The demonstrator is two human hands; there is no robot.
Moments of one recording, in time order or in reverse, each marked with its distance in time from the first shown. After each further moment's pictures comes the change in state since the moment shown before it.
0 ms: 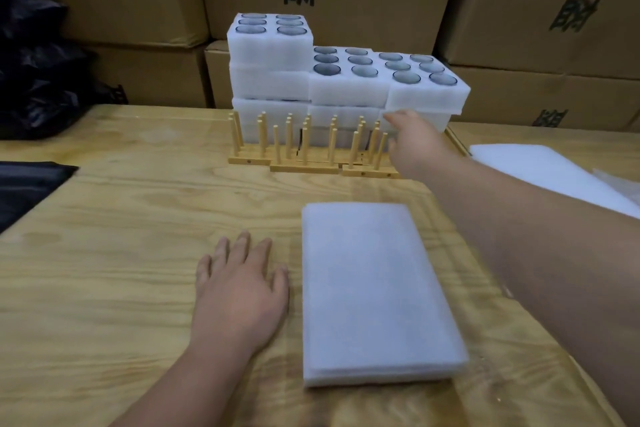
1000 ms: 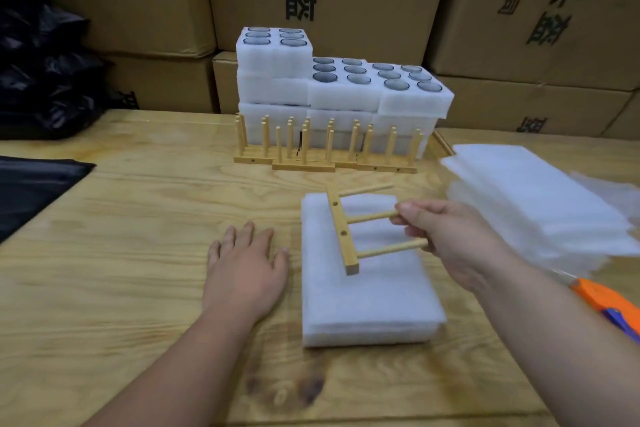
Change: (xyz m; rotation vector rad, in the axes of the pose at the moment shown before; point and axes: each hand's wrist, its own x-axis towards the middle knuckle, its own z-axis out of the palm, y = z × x) left_hand -0.004 -0.003 0.002 -0.080 0.016 0.025; right_hand -0.178 -0.001 -0.027 1.023 -0.141 0.459
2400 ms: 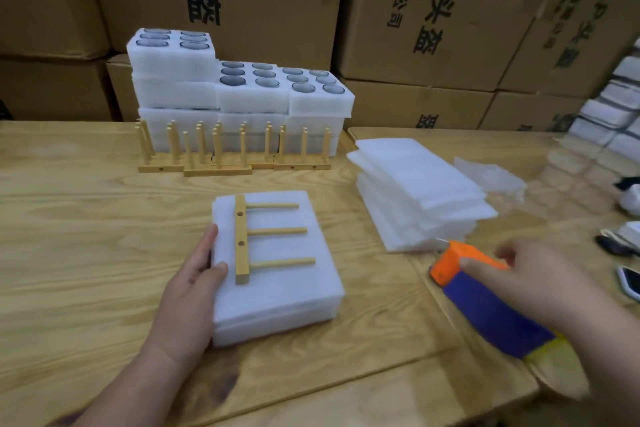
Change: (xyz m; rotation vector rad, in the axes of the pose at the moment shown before) left_hand -0.049 0.052 0.009 -1.369 -0.047 -0.002; right_hand -0.117 0.020 -0.174 -1.130 0.430 0.228
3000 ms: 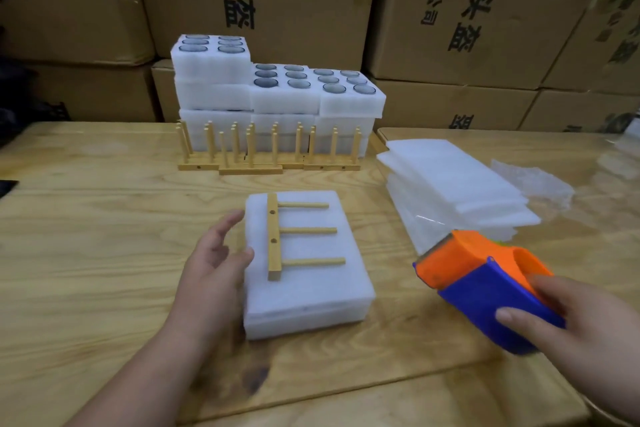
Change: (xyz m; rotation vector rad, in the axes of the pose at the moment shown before) left_hand -0.004 0.036 -0.006 0.002 0.020 0.087; right_hand -0.047 0.012 0.011 0.136 0.083 -0.354
